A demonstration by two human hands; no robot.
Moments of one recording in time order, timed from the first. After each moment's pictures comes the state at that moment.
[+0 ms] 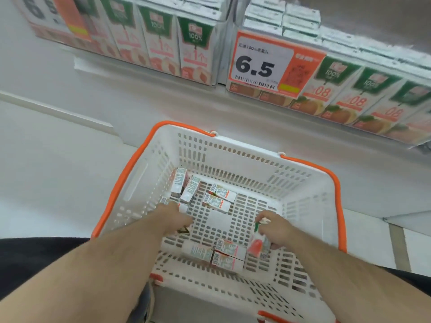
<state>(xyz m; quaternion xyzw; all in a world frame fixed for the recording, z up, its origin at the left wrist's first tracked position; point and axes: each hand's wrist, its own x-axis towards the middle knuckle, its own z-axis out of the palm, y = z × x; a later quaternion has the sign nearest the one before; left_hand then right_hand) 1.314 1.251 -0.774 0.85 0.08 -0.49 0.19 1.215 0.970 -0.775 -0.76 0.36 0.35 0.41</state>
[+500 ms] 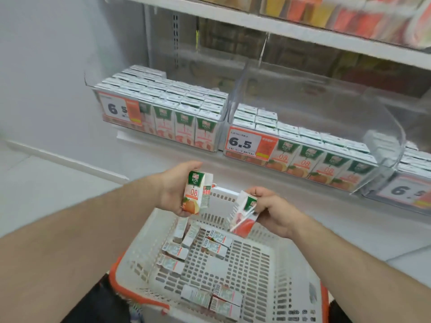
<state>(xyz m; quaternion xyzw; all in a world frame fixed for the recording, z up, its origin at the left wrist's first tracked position) 1.373 1.236 -0.559 0.64 0.09 -0.51 0.57 1.270 1.012 -0.582 -0.63 0.19 0.14 0.74</state>
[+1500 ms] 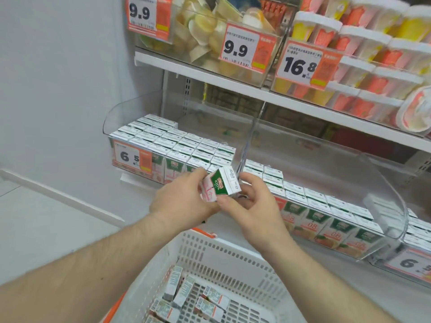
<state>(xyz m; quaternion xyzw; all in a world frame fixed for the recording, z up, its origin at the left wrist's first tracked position) 1.376 1.245 -0.486 0.91 -0.18 0.06 0.36 1.309 1.099 -0.471 -0.79 0.02 -0.12 0.60</state>
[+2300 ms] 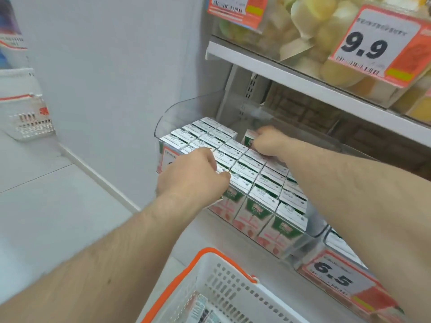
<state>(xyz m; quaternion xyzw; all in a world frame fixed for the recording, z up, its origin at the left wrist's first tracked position) 1.477 1.304 -0.473 0.92 0.08 0.07 0.37 1.617 1.137 -0.438 -0.98 0.04 0.03 0.17</state>
